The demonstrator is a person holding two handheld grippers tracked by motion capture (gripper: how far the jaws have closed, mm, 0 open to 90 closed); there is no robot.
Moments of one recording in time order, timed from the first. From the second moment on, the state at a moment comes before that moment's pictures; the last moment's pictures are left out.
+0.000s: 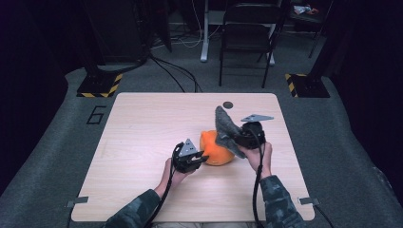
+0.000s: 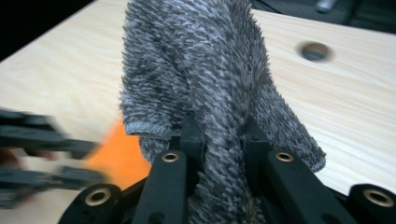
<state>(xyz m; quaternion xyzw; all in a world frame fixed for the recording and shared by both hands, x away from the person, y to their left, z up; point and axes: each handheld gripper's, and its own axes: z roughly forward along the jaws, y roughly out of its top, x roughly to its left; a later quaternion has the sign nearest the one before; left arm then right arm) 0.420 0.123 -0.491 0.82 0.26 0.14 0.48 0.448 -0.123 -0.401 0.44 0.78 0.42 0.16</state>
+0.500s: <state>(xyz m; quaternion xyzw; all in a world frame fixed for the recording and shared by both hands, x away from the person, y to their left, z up) 0.421 0.123 -0.493 0.83 0.27 0.14 0.48 0.447 -0.079 -0.427 0.40 0.82 0.36 0.18</state>
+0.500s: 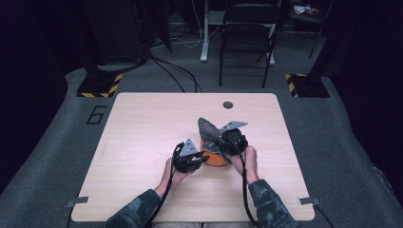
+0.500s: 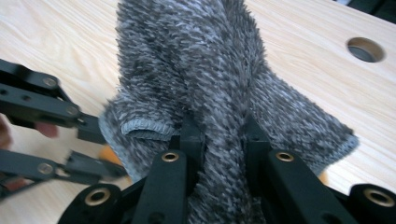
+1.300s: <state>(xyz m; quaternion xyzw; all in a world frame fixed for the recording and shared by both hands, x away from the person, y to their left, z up) 0.426 0.128 -0.495 0.82 0.27 0.13 0.48 0.473 -0.147 -0.461 0.50 0.79 0.32 0.16</state>
